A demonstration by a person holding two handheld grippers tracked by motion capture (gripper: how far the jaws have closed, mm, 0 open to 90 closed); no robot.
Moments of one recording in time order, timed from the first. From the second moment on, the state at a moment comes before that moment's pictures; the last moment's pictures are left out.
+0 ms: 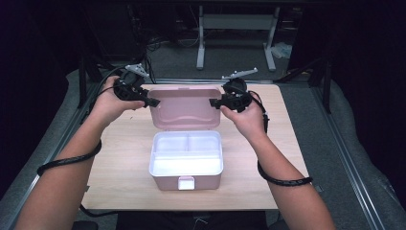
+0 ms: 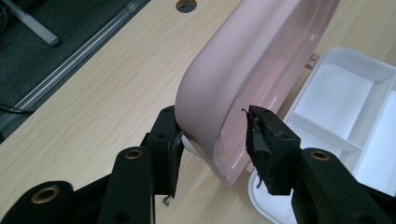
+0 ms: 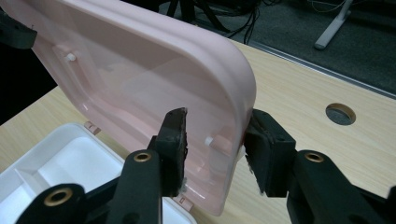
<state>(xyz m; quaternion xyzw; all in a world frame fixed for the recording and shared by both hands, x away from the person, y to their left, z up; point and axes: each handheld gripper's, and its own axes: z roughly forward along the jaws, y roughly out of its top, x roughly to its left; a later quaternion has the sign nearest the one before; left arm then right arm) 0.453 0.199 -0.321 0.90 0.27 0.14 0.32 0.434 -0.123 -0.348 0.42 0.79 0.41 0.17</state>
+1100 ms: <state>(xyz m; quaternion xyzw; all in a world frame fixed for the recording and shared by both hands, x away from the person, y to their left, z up) 0.370 0.202 -0.342 0.91 0.21 0.14 0.33 0.353 -0.136 -0.361 0.36 0.81 0.42 0.16</state>
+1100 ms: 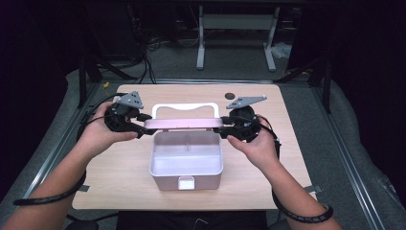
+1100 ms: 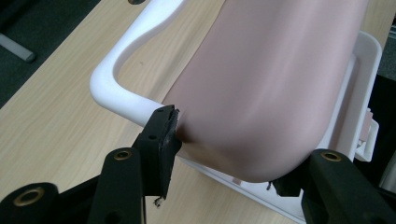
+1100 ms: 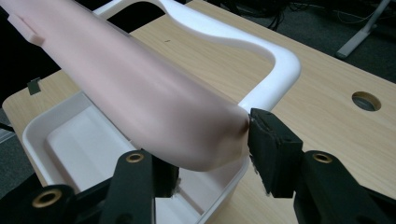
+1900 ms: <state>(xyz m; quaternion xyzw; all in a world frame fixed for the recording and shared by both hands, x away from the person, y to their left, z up) 0.328 0.200 -0.379 0.92 0.21 0.16 0.29 0.318 -0.139 -0.395 0.35 0.82 0.42 0.16</state>
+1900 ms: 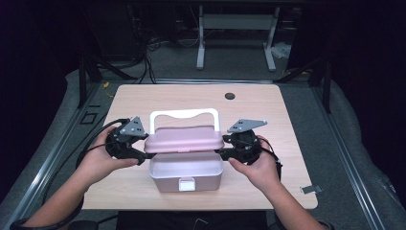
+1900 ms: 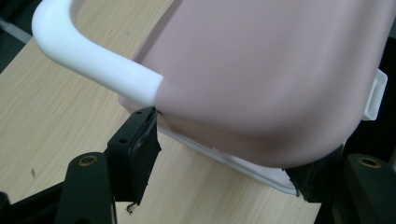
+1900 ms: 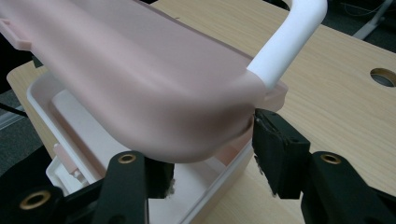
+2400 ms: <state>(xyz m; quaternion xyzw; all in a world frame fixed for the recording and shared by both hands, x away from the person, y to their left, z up) 0.311 0.212 -0.379 0.92 0.20 0.14 0.31 0.310 -0.137 -0.402 0.34 0.84 0.39 0.18</state>
